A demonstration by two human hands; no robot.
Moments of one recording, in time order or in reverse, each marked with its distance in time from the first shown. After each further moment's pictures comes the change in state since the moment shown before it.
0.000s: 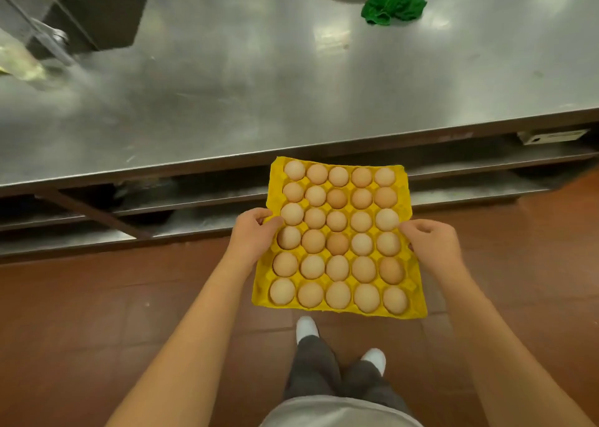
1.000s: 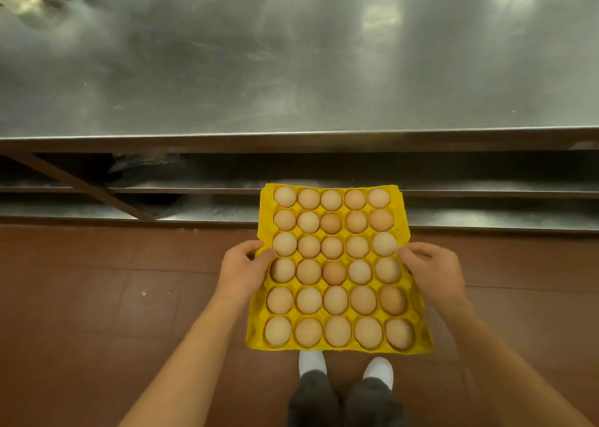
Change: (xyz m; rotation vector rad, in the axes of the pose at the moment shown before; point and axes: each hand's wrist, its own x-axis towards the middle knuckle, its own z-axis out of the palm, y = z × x) left_hand 0.140 -0.159 0.021 -0.114 0.137 -0.122; right_hand 0.144 0.078 0.180 -0.068 -0.147 -0.077
